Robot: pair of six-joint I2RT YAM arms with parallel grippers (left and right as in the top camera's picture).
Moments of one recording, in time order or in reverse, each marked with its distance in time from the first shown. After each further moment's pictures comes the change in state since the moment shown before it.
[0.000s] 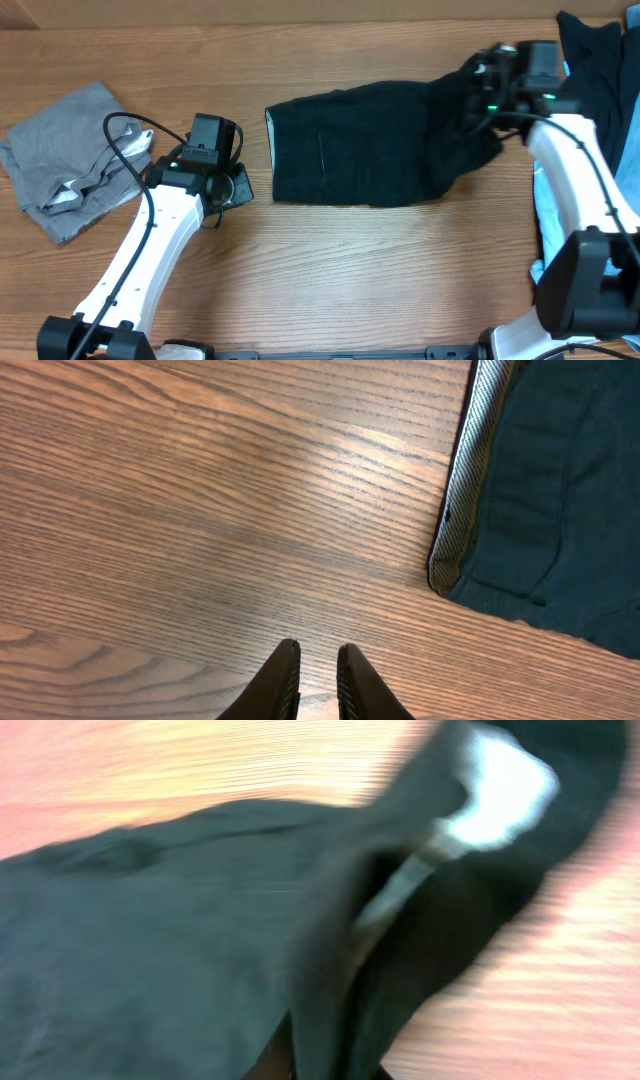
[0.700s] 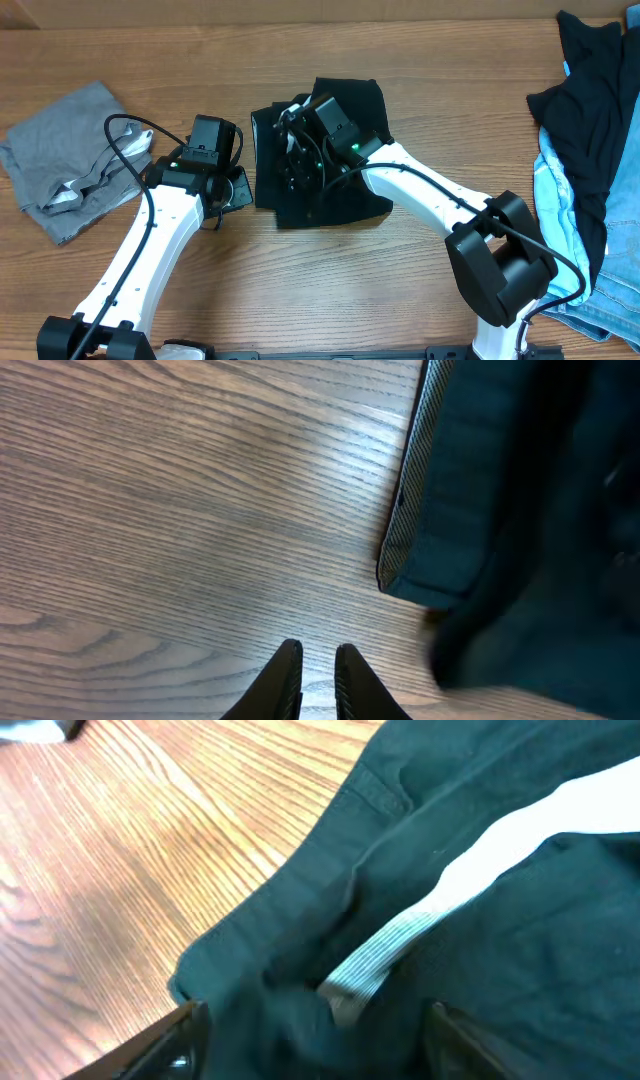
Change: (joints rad) left arm 0.000 0.000 0.000 -0.030 0.000 0.005; right arm 0.660 0.218 0.010 0.221 -0.058 0.022
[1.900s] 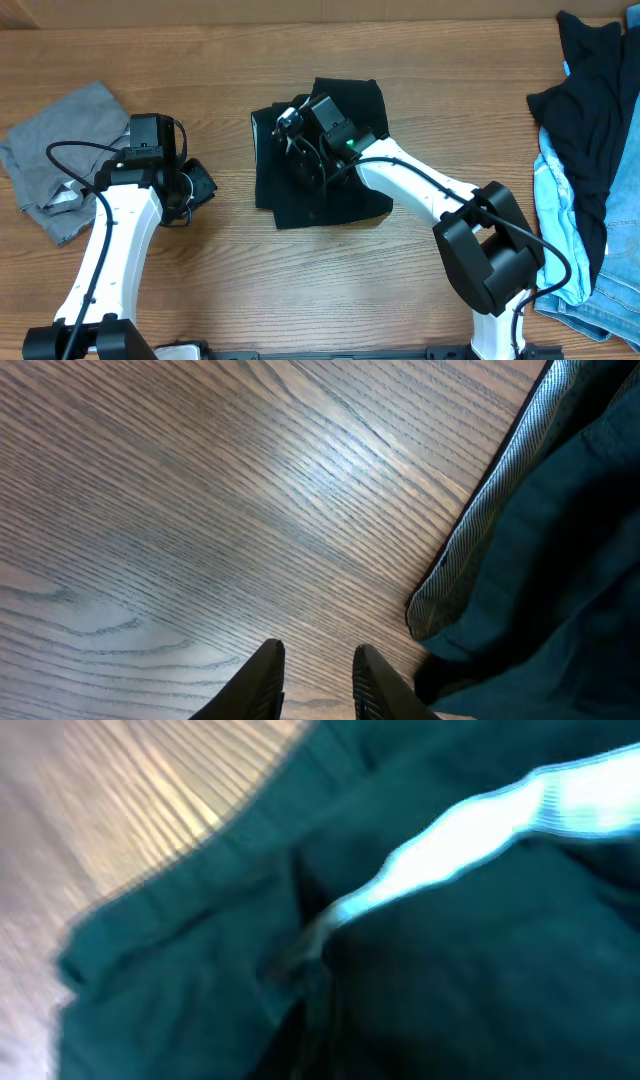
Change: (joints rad) left arm 0.260 0.000 0.000 0.002 0.153 -0.076; right arm -0.007 0.064 0.046 -0.080 0.134 -0.160
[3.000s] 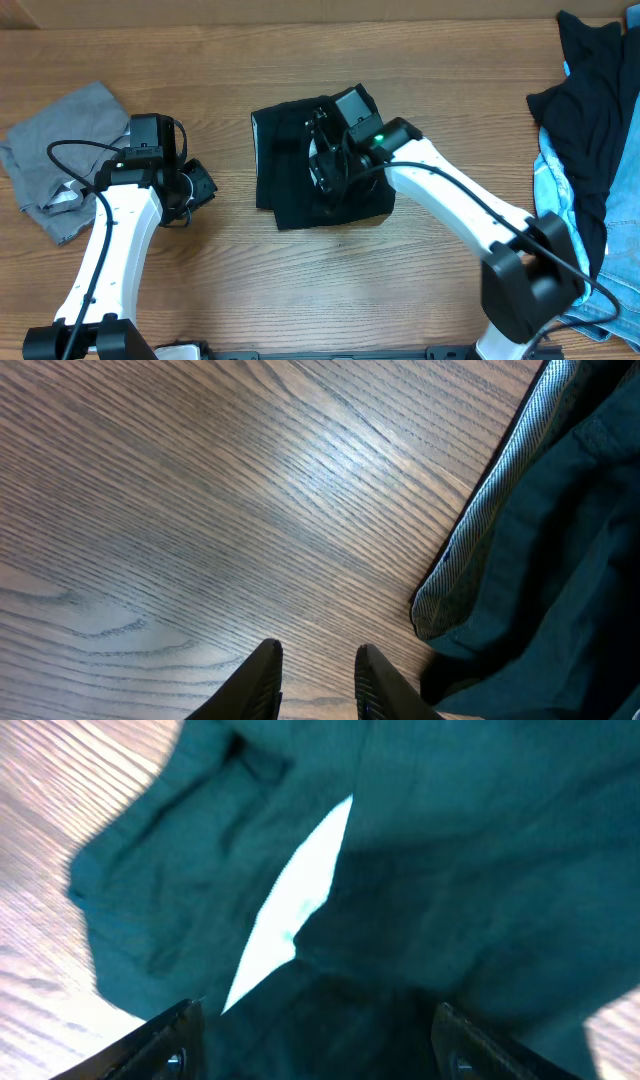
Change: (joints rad) left arm 0.000 0.000 0.000 -0.004 0.000 0.023; right arm -0.037 -0.173 -0.027 -0.245 0.086 0.176
